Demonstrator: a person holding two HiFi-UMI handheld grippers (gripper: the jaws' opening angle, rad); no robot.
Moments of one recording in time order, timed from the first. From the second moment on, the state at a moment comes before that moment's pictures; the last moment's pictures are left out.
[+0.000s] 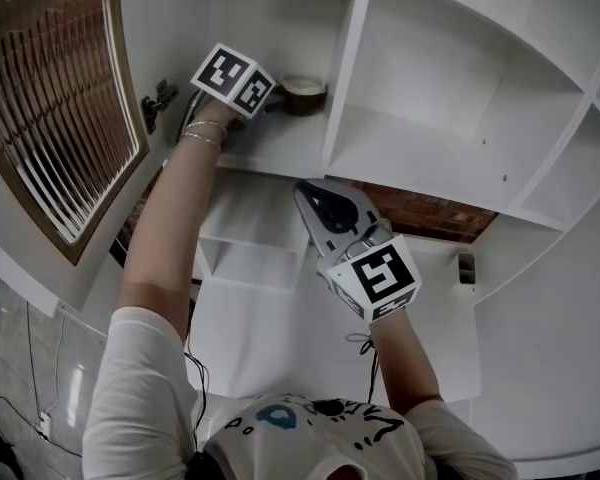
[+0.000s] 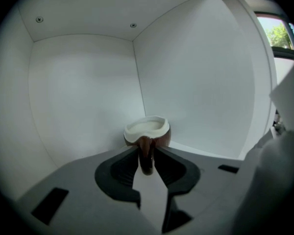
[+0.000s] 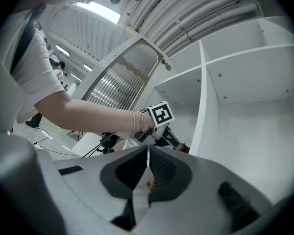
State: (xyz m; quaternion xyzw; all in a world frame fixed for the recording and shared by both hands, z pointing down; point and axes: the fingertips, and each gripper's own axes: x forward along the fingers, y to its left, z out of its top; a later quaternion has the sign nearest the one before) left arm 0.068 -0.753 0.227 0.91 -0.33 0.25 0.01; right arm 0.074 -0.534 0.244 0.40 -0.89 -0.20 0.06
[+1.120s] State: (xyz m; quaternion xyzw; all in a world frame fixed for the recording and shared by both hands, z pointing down) left arm 0.042 -0.566 0.241 0.94 -0.32 -0.01 -0.13; right arm 0.089 -0.511 0.308 0.40 -0.91 -0.12 0.04
